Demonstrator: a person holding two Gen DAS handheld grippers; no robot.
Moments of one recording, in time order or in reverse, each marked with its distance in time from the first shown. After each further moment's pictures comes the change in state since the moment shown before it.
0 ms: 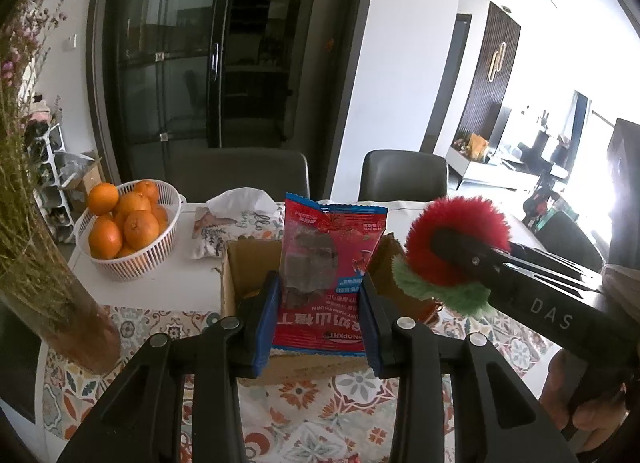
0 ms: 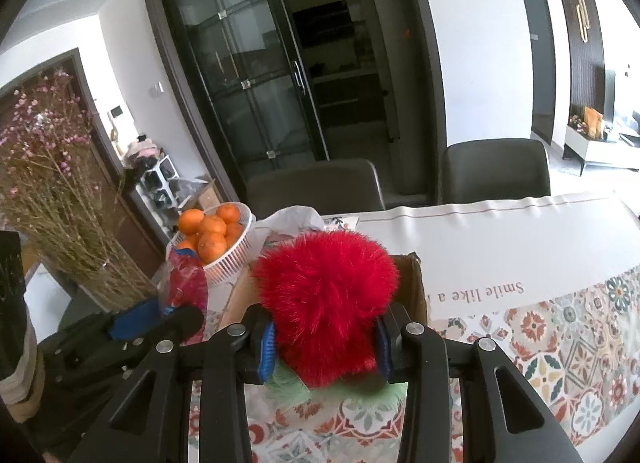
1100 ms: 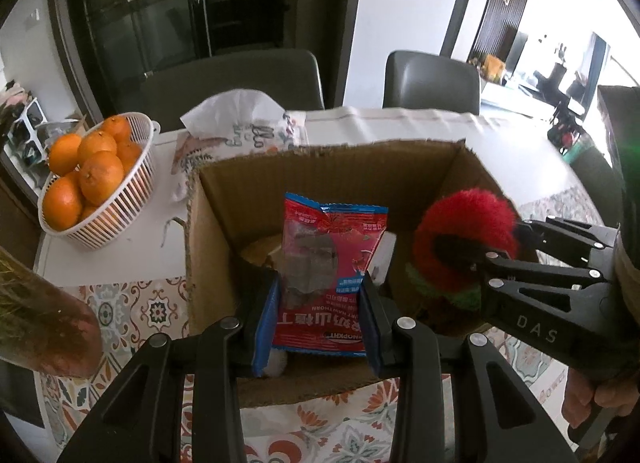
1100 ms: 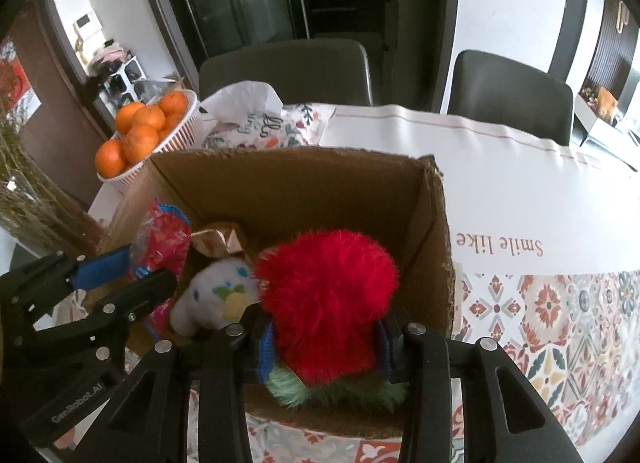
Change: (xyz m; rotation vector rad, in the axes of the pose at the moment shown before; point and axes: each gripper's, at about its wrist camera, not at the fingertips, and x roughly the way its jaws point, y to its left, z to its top) left arm 0.133 0.020 -0.022 0.063 0.307 0.044; right arm 0.138 -0.030 -0.032 -0.082 0.368 -0.093
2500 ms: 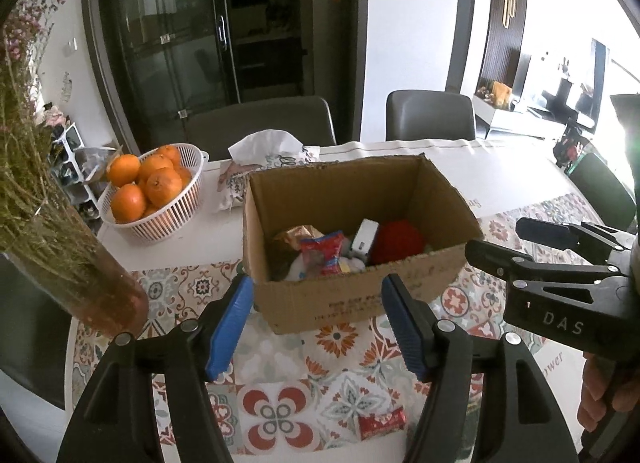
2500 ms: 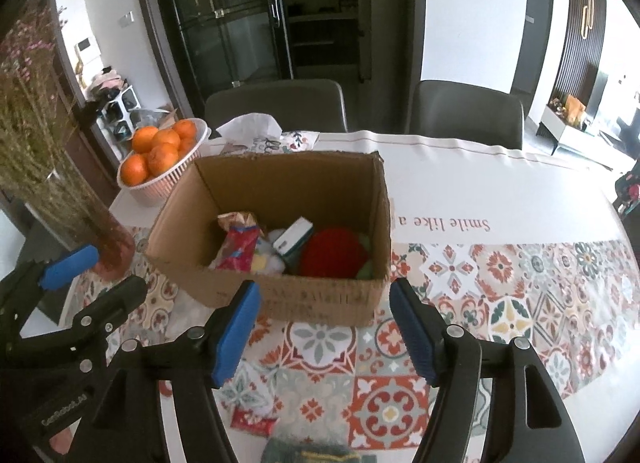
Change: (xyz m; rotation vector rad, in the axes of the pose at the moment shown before) left arm -0.103 -0.021 -0.056 0.013 -0.156 0.102; right arm -0.110 0.013 -0.069 0.030 -0.139 -0.073
